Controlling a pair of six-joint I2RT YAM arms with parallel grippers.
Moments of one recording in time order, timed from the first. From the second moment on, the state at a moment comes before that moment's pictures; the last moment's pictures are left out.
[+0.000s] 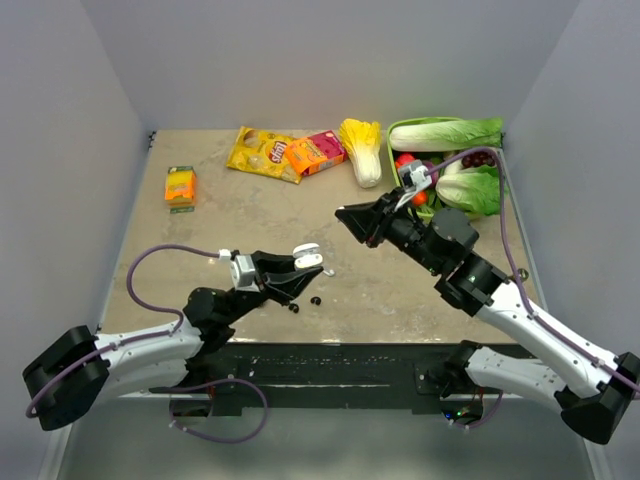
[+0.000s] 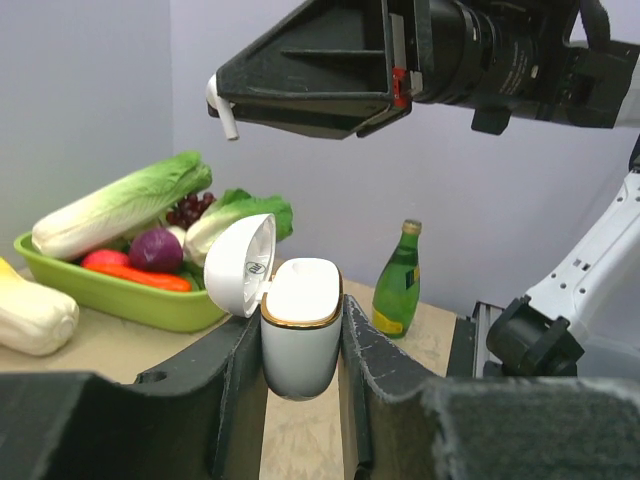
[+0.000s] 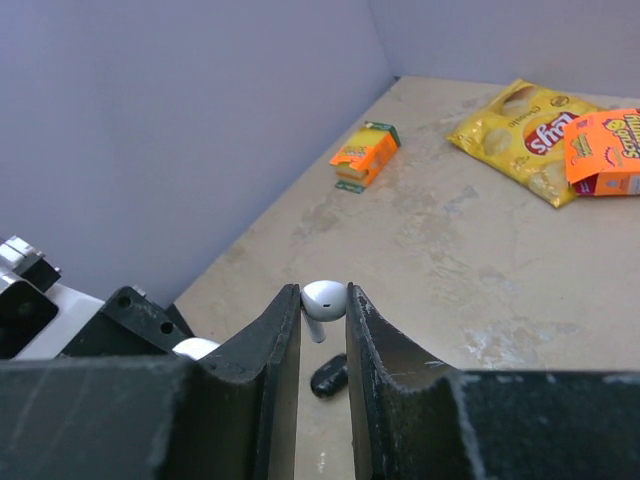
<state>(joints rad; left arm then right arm) -0.92 0.97 0.19 1.26 0.17 -0.23 0.78 0.94 0.92 0.06 -0.03 0.45</state>
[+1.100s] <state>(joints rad) -0.92 1.08 0.28 1.27 0.24 -0.10 0.94 0.90 0.89 0.27 -0.23 0.34</state>
